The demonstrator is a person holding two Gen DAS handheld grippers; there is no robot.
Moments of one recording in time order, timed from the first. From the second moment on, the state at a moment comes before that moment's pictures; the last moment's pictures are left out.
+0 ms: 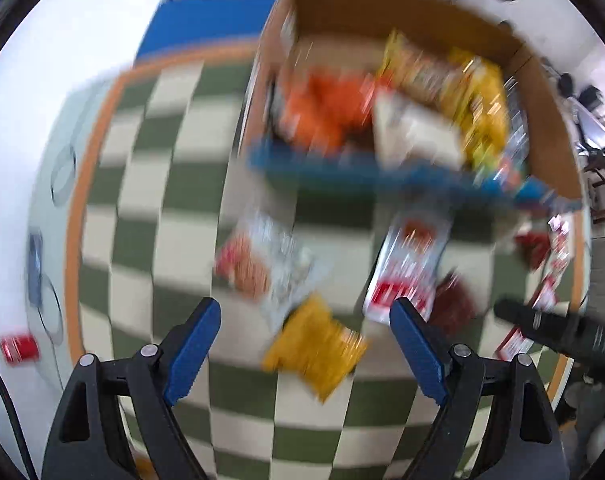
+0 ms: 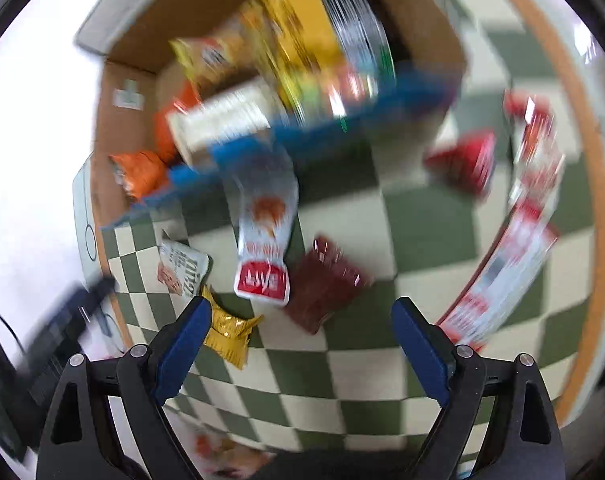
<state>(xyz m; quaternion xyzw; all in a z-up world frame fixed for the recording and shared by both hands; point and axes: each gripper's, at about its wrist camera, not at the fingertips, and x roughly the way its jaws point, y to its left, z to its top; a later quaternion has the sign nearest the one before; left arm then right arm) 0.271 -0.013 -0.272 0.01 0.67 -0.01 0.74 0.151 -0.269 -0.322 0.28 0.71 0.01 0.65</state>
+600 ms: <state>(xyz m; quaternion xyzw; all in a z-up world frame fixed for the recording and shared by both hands) 0.252 0.043 -0.359 -0.18 0.75 0.04 0.63 0.161 -0.226 -0.406 0.27 0.73 -0.12 0.61</state>
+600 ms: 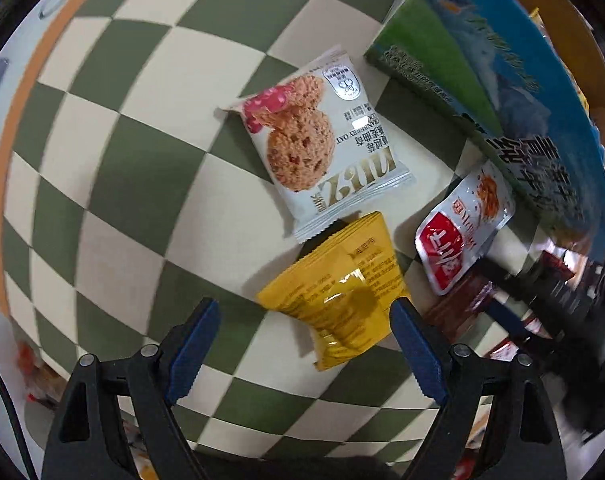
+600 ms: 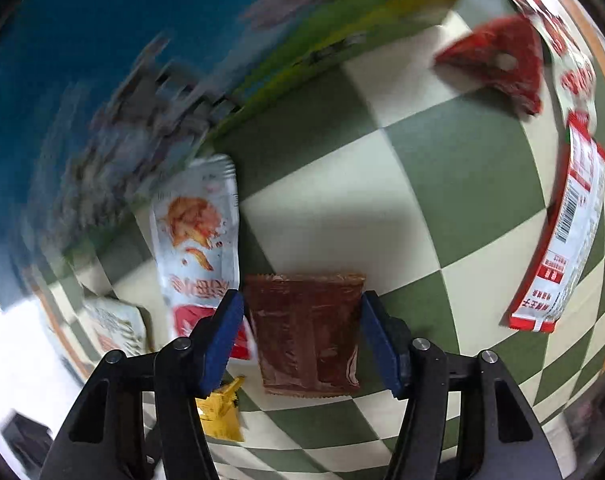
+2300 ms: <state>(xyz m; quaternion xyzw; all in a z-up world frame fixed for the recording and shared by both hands) 0.201 -0.059 -0.364 0.00 0.76 -0.03 0.65 0.060 -0.208 -0.388 0.12 0.75 0.00 0.65</state>
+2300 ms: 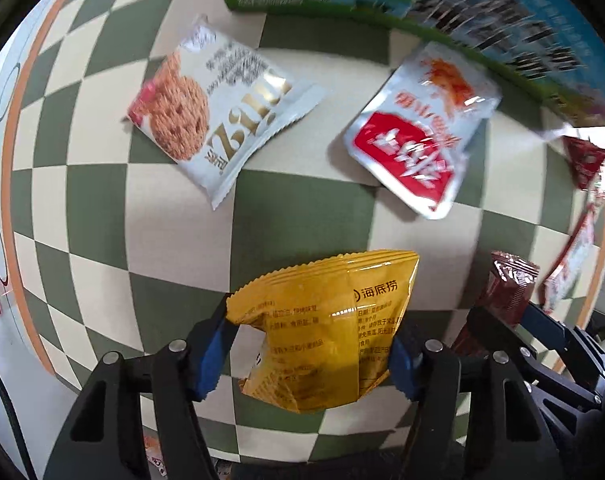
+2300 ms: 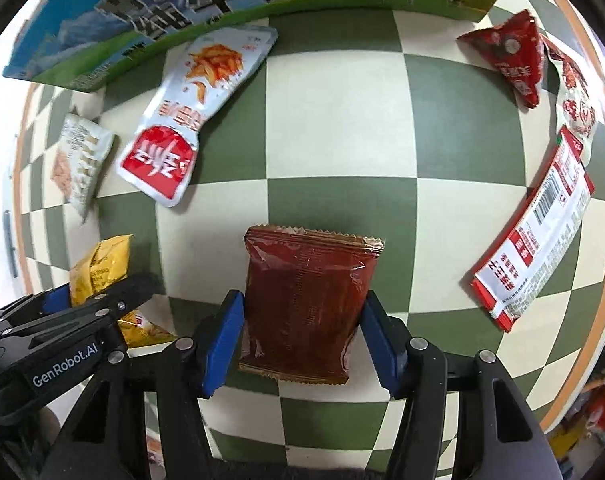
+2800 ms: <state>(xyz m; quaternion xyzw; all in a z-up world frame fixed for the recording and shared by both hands) 0.316 -0.080 -0.189 -0.01 0.66 -0.12 0.74 0.140 -0.259 -0.214 0.18 0.65 0.09 0.74</state>
